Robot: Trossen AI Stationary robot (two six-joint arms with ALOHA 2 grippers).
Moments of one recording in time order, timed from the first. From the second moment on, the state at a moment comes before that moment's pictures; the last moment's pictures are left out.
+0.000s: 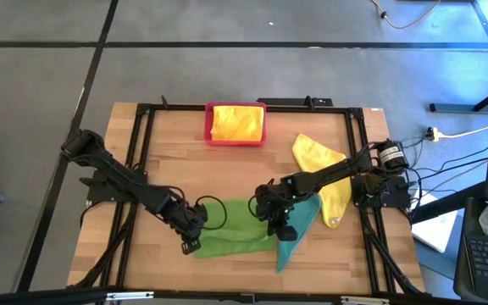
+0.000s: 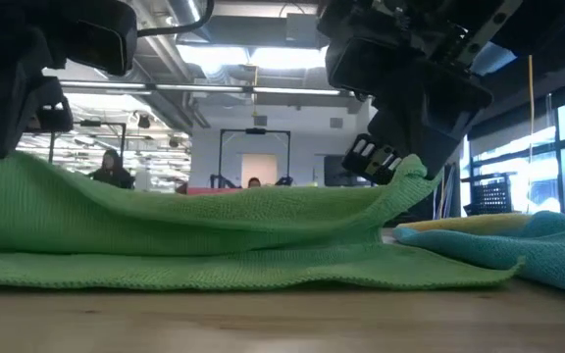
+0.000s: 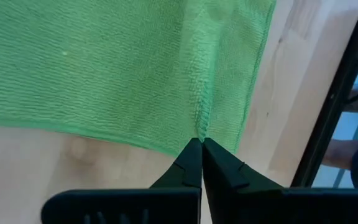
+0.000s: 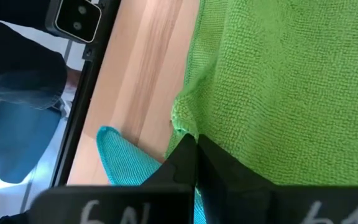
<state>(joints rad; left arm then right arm) -0.52 1.48 0.87 -0.50 0.06 -1.00 0.20 1.83 1.08 -0.29 -0.57 0.13</state>
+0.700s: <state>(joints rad) -0.57 1.52 0.87 -0.48 0.09 -1.01 0.27 1.83 1.08 -0.17 -0.63 0.10</state>
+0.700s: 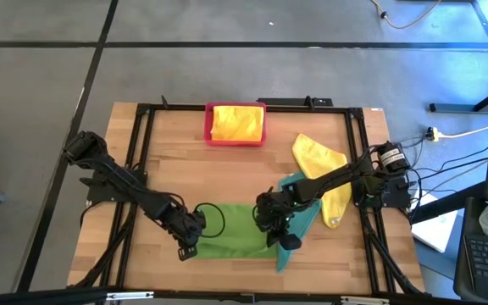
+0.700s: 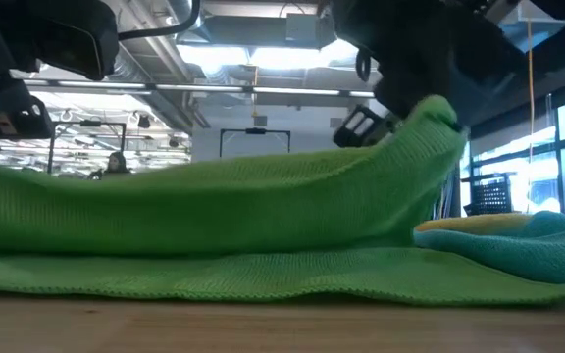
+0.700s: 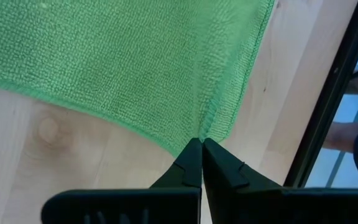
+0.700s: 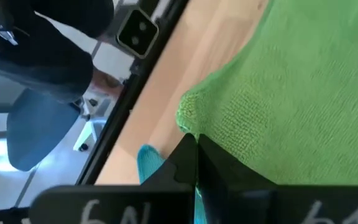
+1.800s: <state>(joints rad) -0.57 1.52 0.87 -0.30 0.07 -1.03 0.37 1.86 1.03 -0.12 -0.49 0.15</state>
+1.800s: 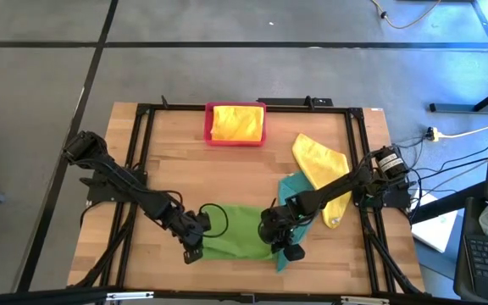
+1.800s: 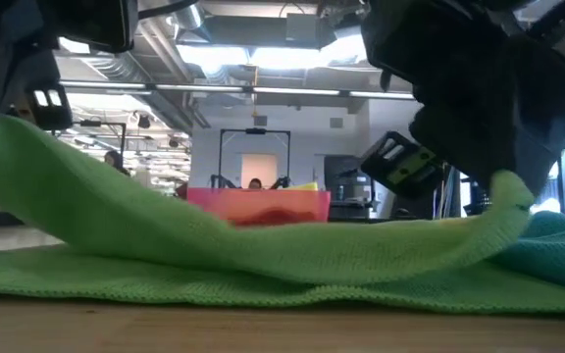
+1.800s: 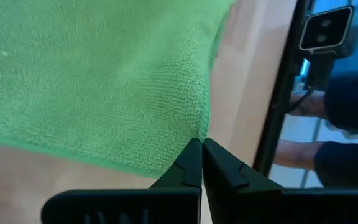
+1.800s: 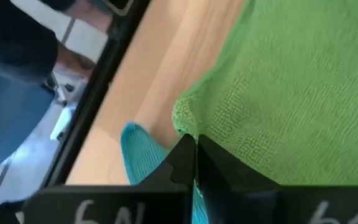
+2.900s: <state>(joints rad) -0.57 1.52 0.87 -0.29 0.16 -1.01 0.38 1.86 1.03 -0.12 -0.54 0.24</state>
